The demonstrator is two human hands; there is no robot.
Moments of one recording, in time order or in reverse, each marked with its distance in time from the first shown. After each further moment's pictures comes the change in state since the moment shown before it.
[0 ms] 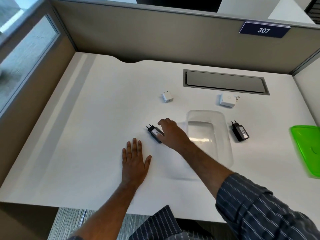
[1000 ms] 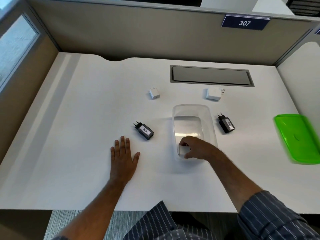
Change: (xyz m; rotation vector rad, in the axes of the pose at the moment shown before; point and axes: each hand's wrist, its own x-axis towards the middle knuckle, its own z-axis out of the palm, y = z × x) left_hand -0.003 0.011 -0.020 0.001 -0.068 0.013; right_hand -0.094 0.123 -0.039 0.050 -0.406 0.183
